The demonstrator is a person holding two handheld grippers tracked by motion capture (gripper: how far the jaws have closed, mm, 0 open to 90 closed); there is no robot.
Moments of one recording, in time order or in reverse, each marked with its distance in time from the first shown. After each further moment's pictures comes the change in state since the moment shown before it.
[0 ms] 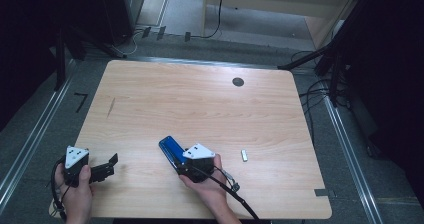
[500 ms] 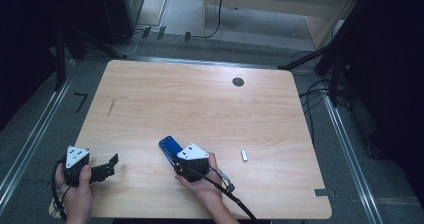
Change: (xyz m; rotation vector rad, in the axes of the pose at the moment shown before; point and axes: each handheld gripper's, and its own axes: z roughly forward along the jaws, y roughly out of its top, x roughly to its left) left arm -0.001 0.000 0.001 0.005 -0.004 0.008; right arm 0.009 0.004 0.008 -0.014 -0.014 -0.029
